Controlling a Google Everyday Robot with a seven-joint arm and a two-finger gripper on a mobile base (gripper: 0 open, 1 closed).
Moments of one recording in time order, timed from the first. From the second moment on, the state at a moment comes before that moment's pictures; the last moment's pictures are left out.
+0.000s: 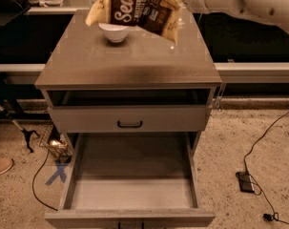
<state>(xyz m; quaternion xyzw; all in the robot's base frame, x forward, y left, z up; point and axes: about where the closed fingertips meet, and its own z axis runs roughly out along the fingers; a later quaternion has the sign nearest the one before) 0.697 -0.051 1.071 -0.50 0.56 -0.01 0.65</state>
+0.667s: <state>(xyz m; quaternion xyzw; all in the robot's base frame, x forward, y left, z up) 0.773 0.009 1.017 -0.53 0.59 0.04 0.61</state>
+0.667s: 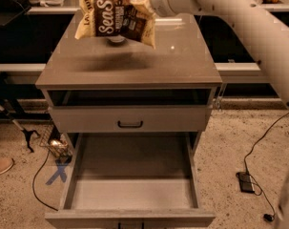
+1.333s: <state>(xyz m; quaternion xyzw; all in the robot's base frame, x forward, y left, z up) 0.775 0.020 1.011 -0.53 0.59 0.05 0.60</state>
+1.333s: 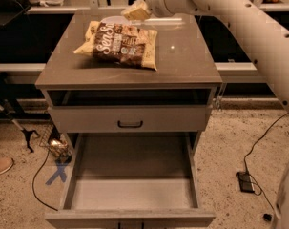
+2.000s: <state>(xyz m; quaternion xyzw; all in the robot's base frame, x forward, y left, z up) 0.775 0.022 1.010 -0.53 0.59 0.05 0.60</state>
